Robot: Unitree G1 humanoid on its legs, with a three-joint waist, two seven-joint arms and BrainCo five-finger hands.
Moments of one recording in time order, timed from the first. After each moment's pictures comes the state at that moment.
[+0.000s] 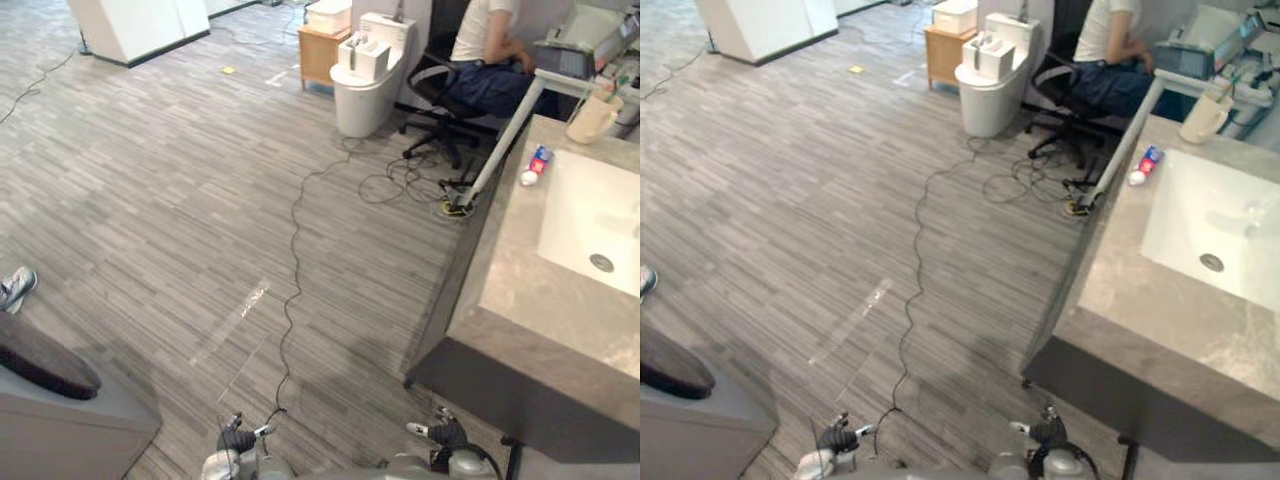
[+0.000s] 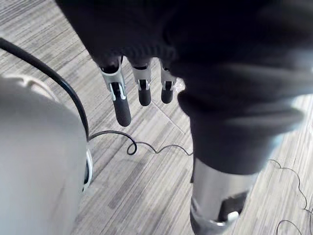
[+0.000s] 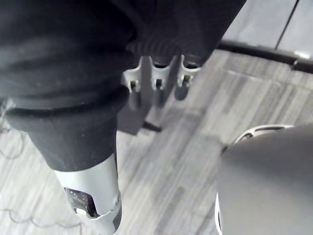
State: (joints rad) left arm 0.11 0.09 0.07 0.99 -0.07 -0.09 0.09; right arm 0.05 -0.02 -0.15 1.01 -0.12 -0.06 -0.13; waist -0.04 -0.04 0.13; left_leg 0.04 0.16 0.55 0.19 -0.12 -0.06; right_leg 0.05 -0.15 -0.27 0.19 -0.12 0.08
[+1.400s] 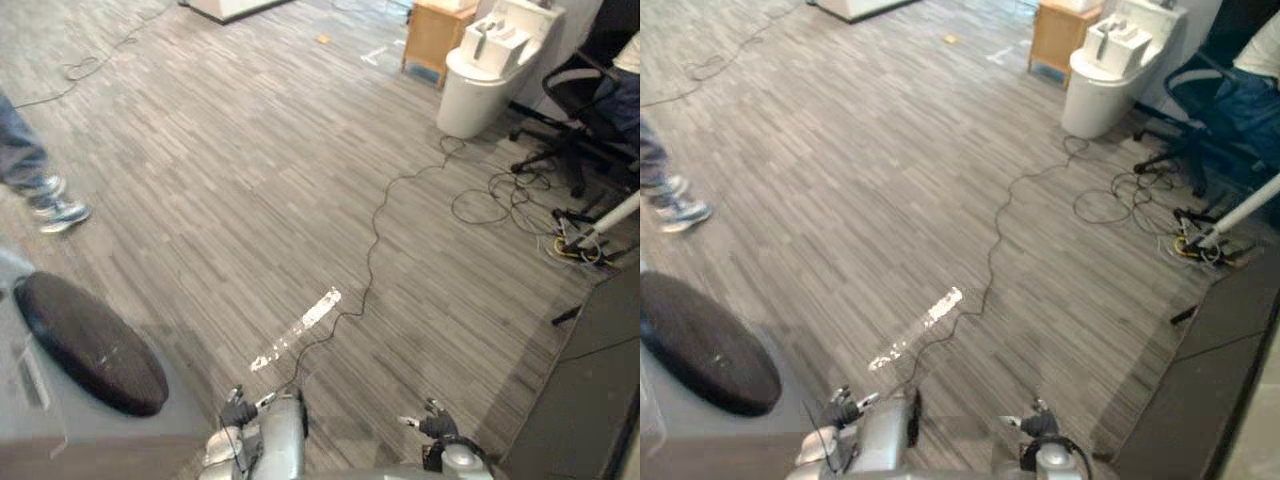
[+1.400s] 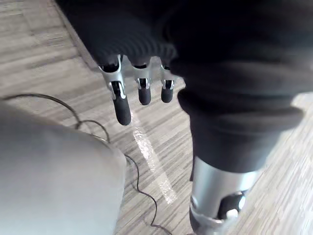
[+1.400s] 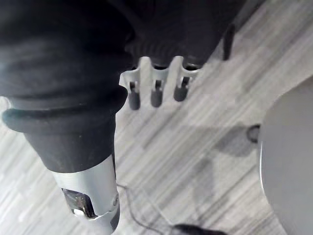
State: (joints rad) left arm 0.06 0.01 0.23 0.90 -0.08 -0.11 0.07; right arm 0.07 0.02 -0.11 0.91 -0.11 -0.03 -0.11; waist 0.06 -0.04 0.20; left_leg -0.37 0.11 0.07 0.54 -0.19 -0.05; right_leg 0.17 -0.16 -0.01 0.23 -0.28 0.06
